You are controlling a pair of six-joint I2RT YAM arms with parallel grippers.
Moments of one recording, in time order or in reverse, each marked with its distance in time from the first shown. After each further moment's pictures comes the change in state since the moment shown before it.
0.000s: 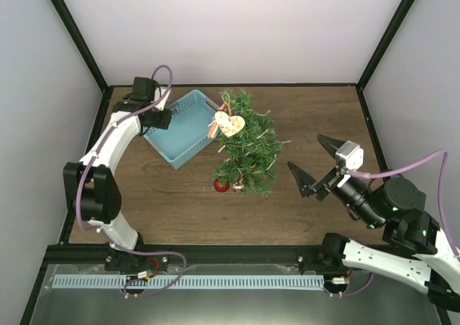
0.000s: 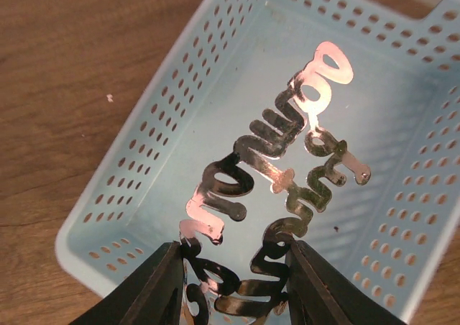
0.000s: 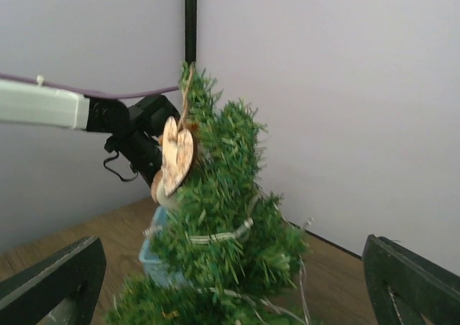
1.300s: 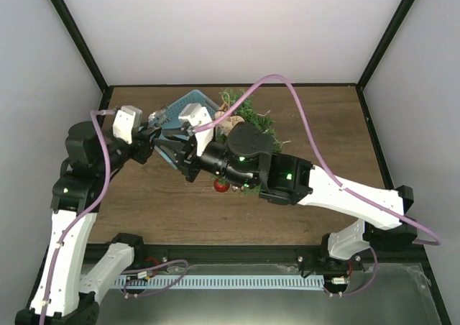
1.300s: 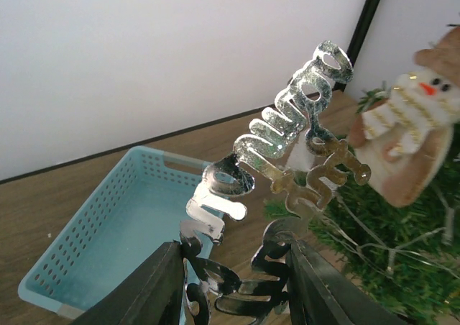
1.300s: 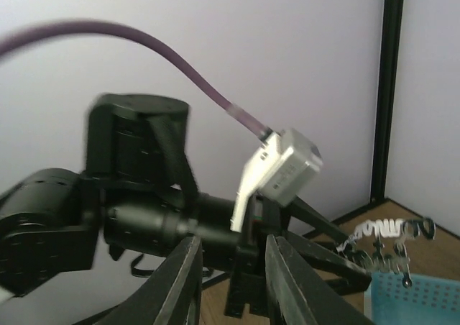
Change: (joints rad) left arm -0.005 -0.887 -0.301 0.063 0.367 -0.092; right arm 0.243 1.013 0.694 0.272 -0.195 0.250
